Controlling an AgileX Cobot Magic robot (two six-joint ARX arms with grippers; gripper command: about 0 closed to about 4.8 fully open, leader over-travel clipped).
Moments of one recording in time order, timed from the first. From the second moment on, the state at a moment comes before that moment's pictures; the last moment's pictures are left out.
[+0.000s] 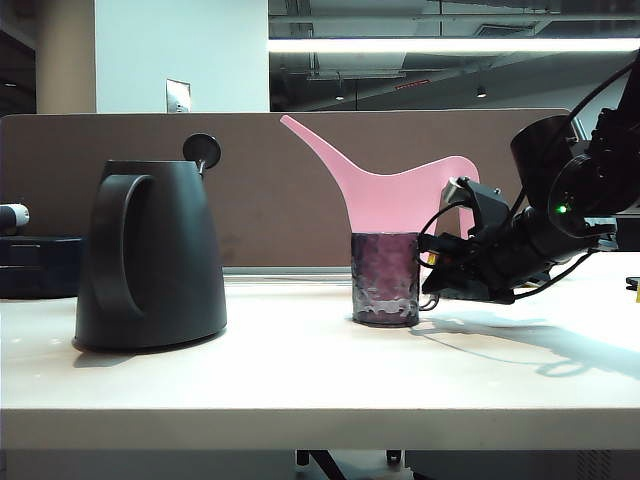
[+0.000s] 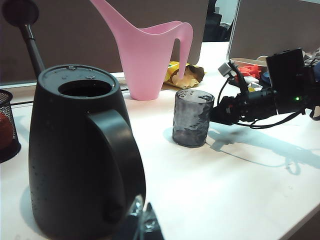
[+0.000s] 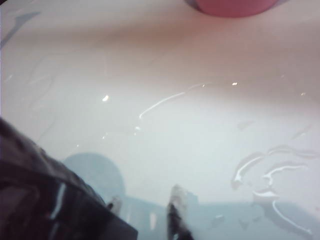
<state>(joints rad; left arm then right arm) -0.04 0.01 0.01 0.03 0.58 -0.04 0.24 1.99 0.94 0.66 -0.29 0.18</state>
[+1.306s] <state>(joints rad) -0.04 0.01 0.01 0.00 0.49 -0.04 0.52 1.72 1.45 -0.05 0.08 -0.14</state>
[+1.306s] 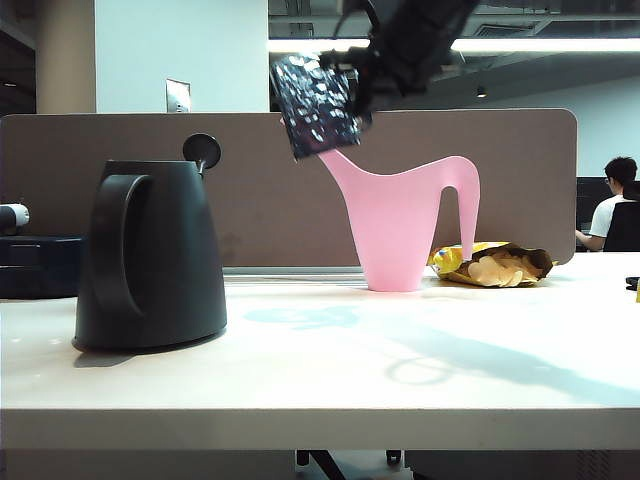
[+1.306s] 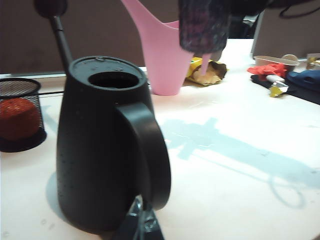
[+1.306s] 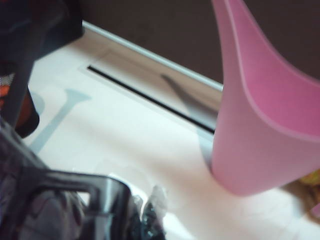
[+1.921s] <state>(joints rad) -0.04 0.01 0.01 0.00 0.38 -0.04 0.75 1.91 1.85 -0.31 0.36 -0.56</state>
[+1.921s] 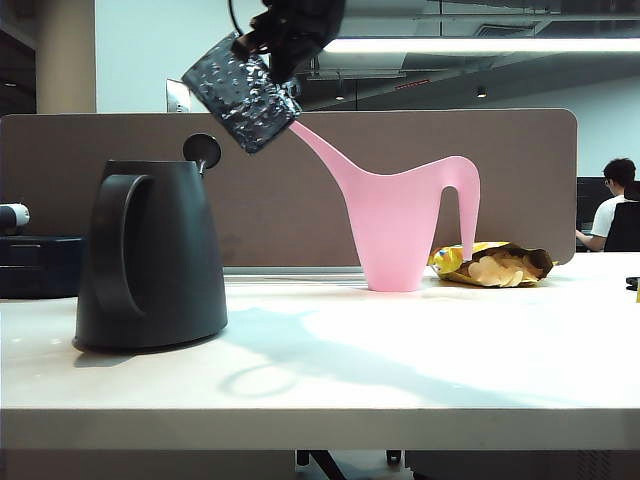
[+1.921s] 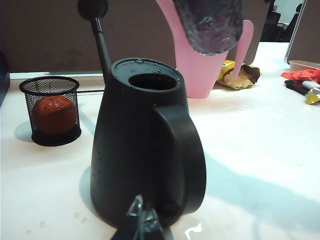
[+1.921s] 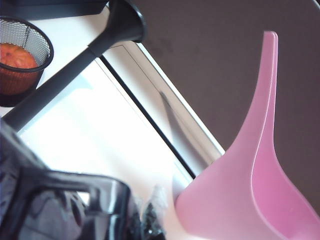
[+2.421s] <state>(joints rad) -0.04 0.01 0.01 0.00 0.31 -0.04 0.85 1.94 1.86 -0.23 0.50 -0.87</state>
